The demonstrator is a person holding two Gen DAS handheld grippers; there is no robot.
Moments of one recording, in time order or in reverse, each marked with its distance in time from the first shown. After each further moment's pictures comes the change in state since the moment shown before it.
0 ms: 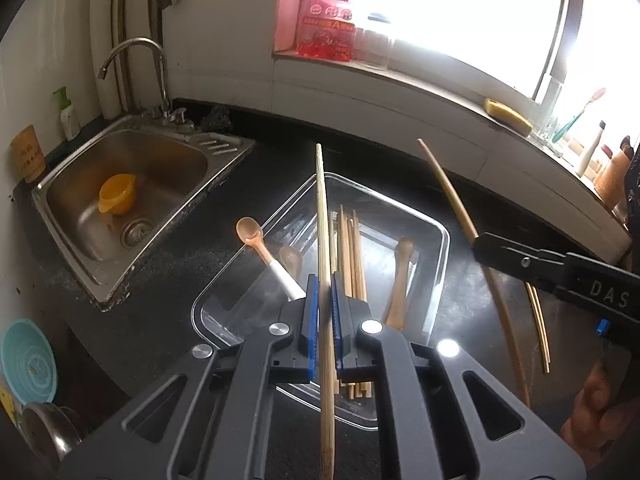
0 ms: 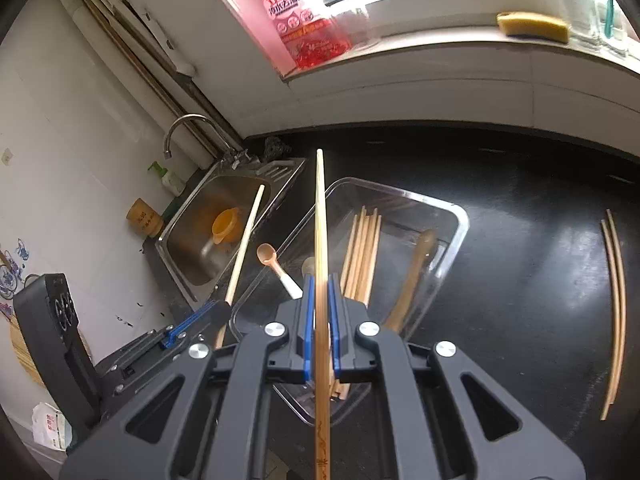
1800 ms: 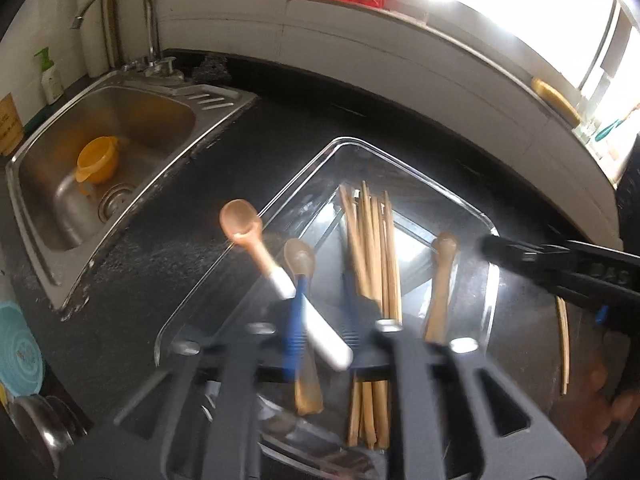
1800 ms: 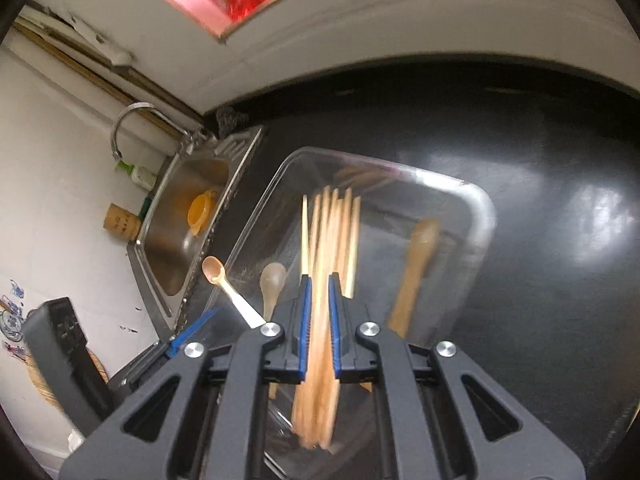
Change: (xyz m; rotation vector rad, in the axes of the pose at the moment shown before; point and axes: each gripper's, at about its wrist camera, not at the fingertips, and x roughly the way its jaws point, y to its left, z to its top) left arm 0.080 0.025 0.014 -0.057 0.124 -0.016; right arm 0.063 -0.063 0.030 0.124 0.117 -0.002
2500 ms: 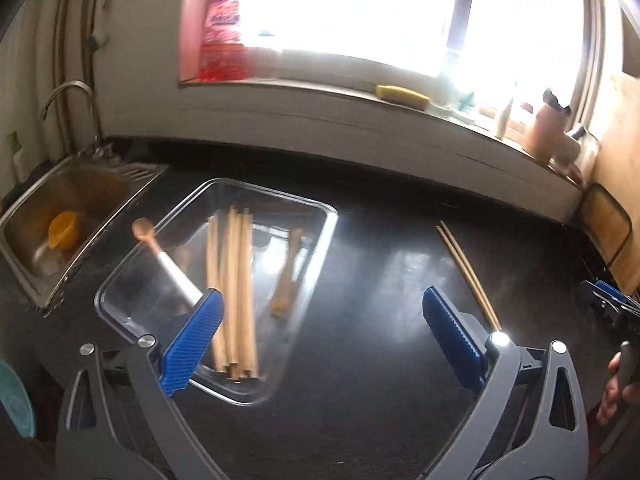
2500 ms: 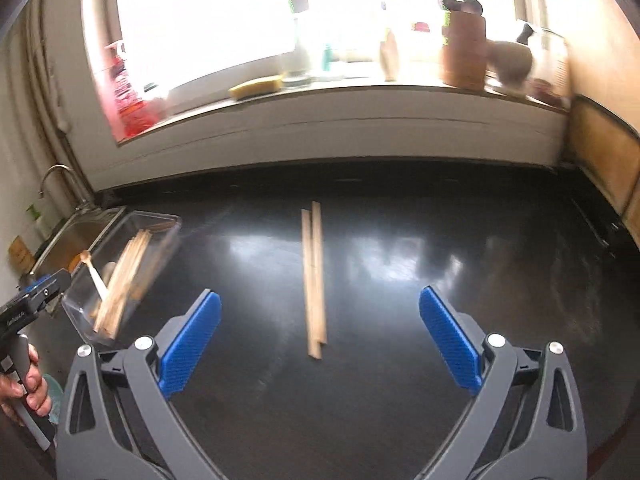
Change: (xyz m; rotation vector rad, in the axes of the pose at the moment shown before) left arm -0.090 -0.118 -0.096 0.242 -0.241 -0.151; right arm -0.246 -0.141 -0.189 -0.006 -0.461 -0.540
